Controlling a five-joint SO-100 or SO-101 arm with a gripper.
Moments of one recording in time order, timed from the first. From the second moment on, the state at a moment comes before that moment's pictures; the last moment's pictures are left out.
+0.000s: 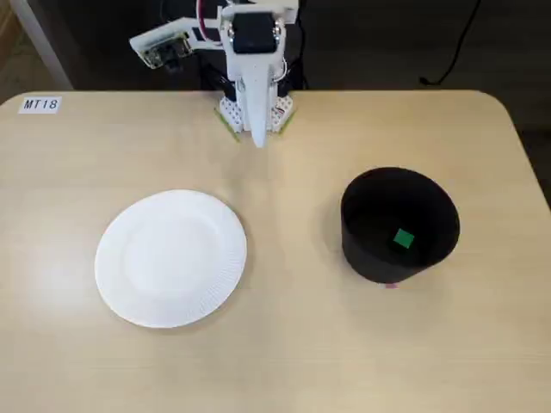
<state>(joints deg) 2.9 142.2 112.1 58.7 0.4</state>
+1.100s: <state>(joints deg) -0.1 184.0 172.5 51.9 0.4</state>
